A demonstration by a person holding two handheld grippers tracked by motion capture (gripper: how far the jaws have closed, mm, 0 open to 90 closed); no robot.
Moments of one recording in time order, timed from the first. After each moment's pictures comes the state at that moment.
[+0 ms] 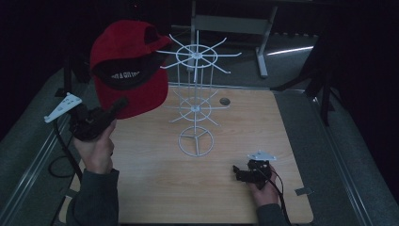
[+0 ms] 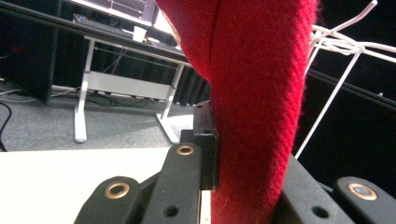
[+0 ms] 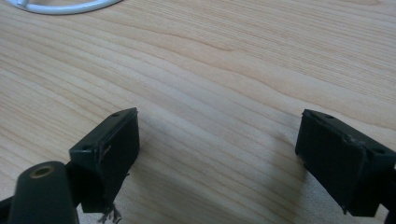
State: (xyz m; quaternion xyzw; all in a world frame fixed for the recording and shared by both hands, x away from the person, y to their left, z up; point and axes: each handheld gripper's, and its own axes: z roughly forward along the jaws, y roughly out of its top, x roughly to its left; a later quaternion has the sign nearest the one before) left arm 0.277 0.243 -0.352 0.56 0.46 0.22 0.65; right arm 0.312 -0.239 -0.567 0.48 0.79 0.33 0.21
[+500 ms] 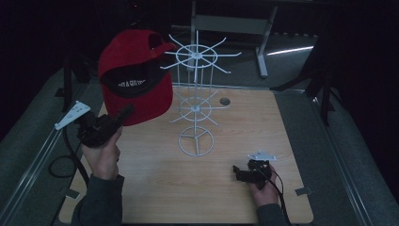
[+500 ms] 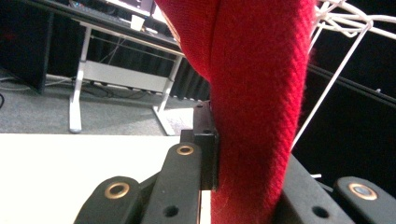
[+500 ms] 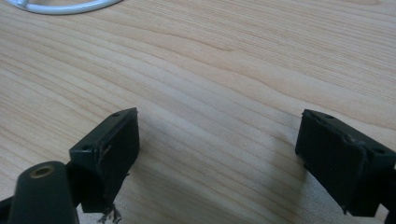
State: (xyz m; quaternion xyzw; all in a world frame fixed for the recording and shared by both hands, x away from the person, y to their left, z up) left arm 0.275 0.233 -0.374 0.56 0.47 0.21 0.65; right arm 0.313 -0.239 -0.567 0.48 0.79 0.33 0.21
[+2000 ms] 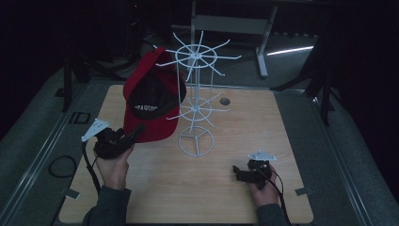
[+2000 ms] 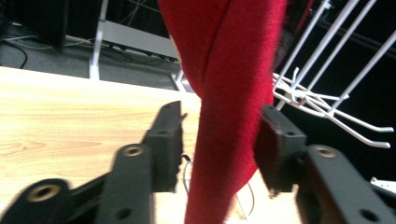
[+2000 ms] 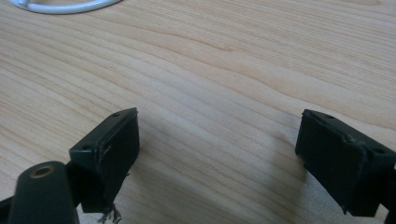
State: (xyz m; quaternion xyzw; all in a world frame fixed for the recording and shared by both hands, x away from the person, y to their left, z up) left arm 0.283 0.224 -0.437 0.58 0.52 0.19 0.60; right arm 0.312 -0.238 -0.567 0.48 0.79 0.33 0.21
